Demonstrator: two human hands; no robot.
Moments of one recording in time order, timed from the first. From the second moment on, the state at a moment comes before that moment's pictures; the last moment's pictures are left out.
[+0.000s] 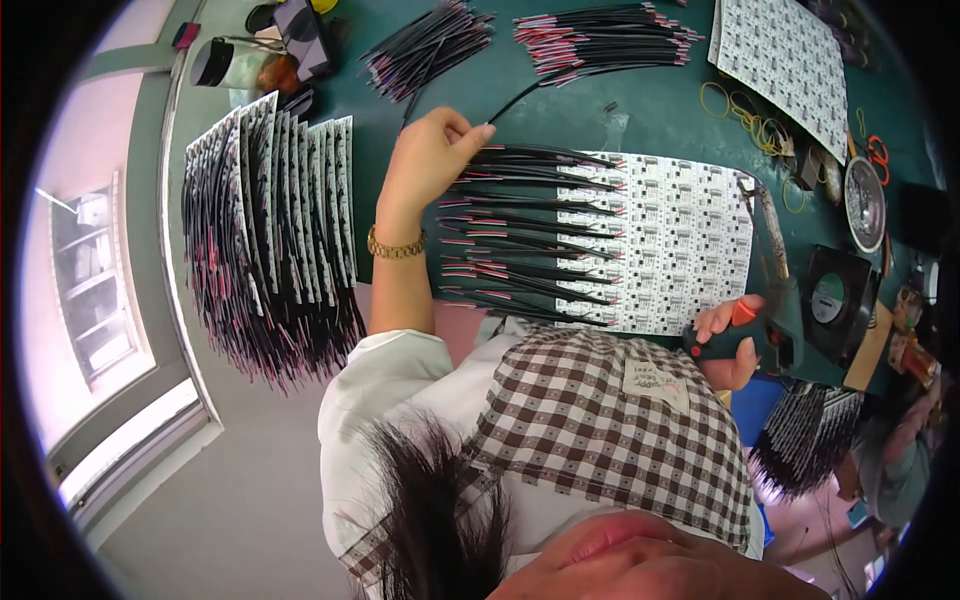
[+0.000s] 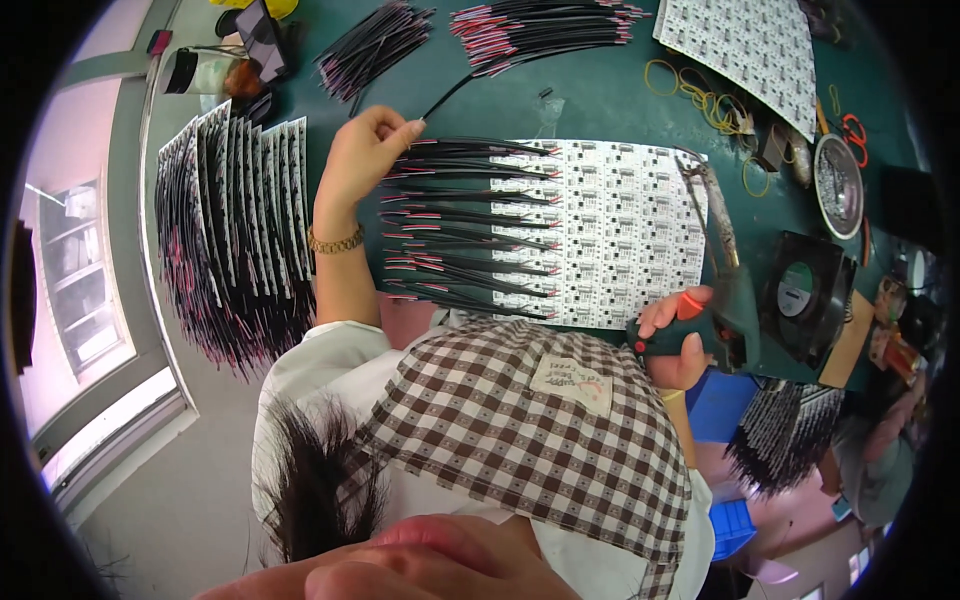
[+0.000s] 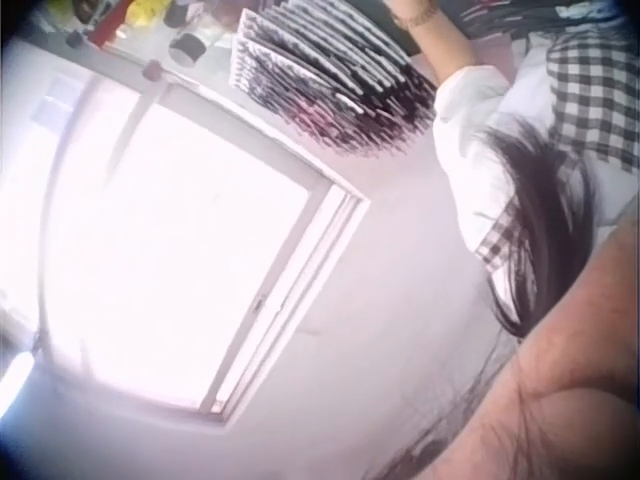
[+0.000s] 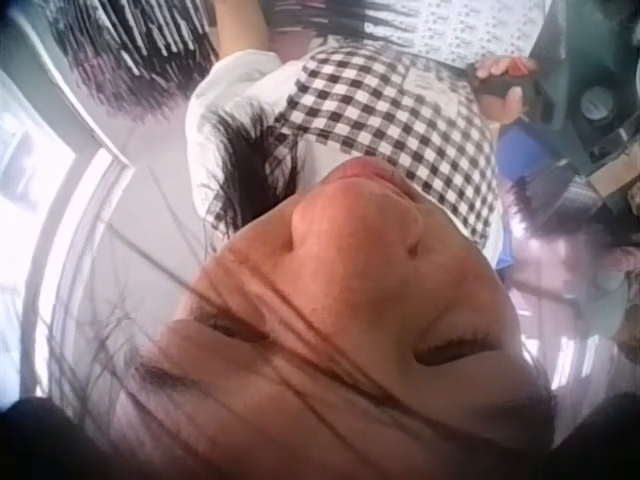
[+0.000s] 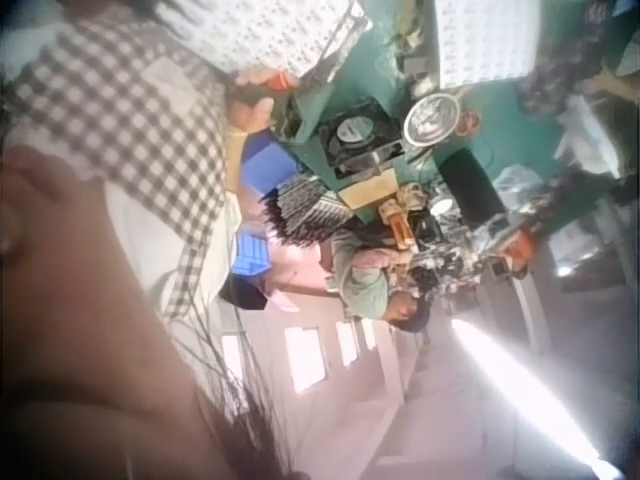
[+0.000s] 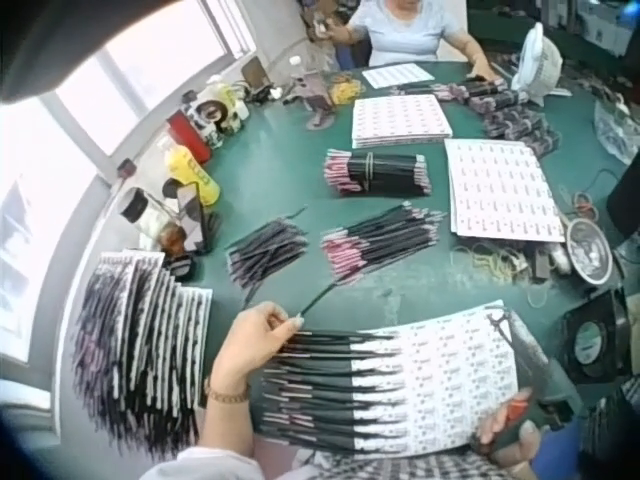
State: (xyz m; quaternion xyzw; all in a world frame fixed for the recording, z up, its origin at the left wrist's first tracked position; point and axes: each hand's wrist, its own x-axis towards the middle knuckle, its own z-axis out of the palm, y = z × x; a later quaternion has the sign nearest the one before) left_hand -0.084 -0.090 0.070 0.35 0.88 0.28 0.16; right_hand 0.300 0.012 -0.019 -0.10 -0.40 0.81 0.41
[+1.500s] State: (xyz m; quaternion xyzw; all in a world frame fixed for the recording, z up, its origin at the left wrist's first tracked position) left_hand -0.038 -0.030 0.085 0.48 0.71 0.49 -0.15; right_hand 0.133 0.069 0.007 -0.05 -0.32 0.80 0.50
